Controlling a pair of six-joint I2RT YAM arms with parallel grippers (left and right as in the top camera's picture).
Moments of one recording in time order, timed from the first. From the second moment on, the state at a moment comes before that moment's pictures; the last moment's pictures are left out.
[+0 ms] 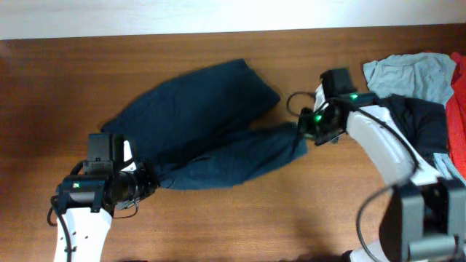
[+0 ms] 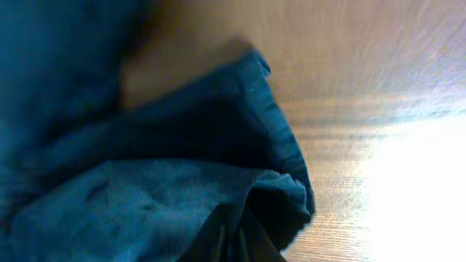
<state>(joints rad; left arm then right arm) 0.01 1.08 0.93 -1.10 0.22 -0.48 0.10 1.70 1.26 -0.86 -0.28 0.38</state>
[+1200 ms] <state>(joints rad) 0.02 1.26 1.03 -0.89 -0.10 -0.49 0.17 1.94 1.44 0.08 -0.47 0.42</state>
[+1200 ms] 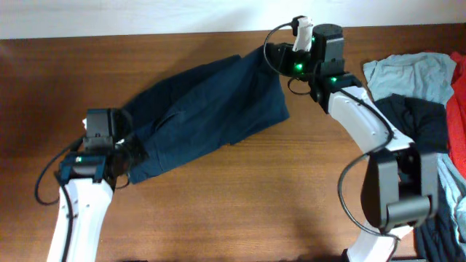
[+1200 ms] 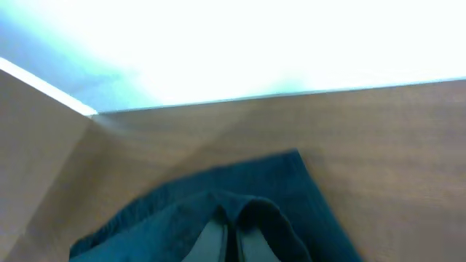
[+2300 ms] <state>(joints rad) 0.17 1.50 1.03 -0.68 -0.20 -0.56 0.28 2.21 1.46 0.59 -0.41 0.56</state>
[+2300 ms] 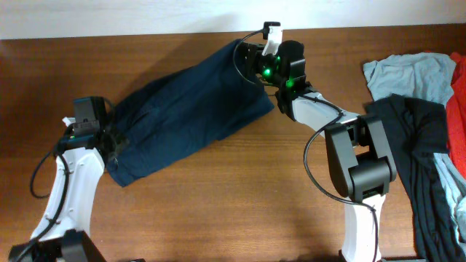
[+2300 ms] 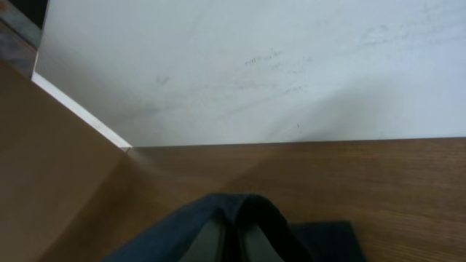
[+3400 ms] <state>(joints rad) 0.20 1.53 1.16 -0.86 -0.06 -0.36 0.21 2.17 1.54 -0.35 -0.66 0.35</state>
